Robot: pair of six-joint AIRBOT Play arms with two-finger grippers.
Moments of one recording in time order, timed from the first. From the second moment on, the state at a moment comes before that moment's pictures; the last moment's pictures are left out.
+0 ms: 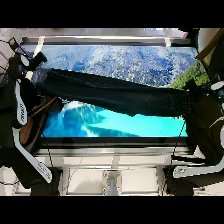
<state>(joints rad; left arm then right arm) 0.22 -2.00 2.04 1.48 -0.66 -1.86 -0.46 -1.54 1.27 -1.10 0.80 1.74</state>
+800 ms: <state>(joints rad) -0.08 -1.61 2.04 1.47 -0.95 -1.50 -0.63 -1.53 1.45 -1.24 1.31 1.37</state>
